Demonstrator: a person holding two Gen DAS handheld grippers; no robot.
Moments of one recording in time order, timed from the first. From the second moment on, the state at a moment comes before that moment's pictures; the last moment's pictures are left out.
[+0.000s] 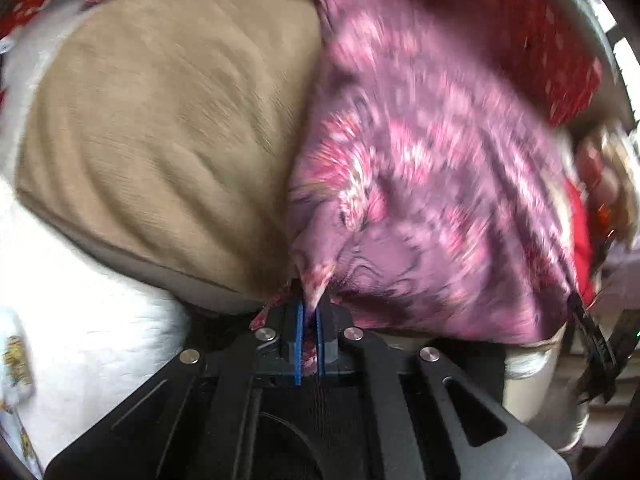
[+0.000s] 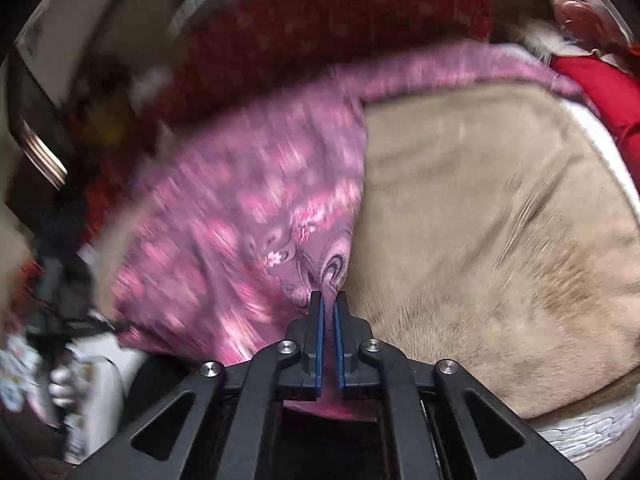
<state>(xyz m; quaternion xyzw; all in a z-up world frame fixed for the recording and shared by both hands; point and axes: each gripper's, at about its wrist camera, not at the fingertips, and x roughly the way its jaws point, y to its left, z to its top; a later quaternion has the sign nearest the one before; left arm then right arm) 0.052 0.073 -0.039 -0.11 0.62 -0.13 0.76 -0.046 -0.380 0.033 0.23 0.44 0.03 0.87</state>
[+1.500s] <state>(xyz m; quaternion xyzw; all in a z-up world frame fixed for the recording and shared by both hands) 0.320 -0.020 -0.059 -0.01 0.58 0.00 0.81 0.150 -0.430 -0.034 0.22 0.47 -0.05 0.85</state>
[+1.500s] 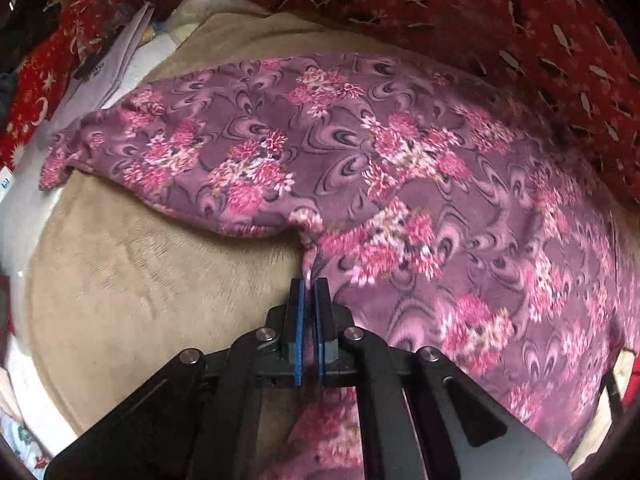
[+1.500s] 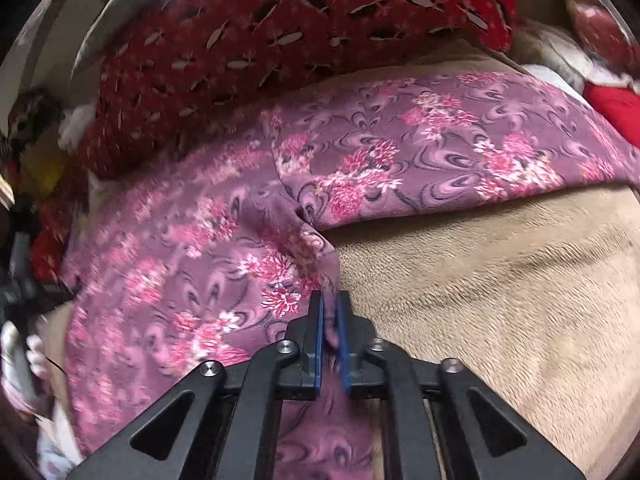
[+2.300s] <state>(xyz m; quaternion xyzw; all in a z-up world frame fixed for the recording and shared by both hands) 0.281 -0.096 -0.070 0.00 0.59 -0.07 0.80 0.061 -0.716 -0.057 0.55 0.25 -0.30 0.74</state>
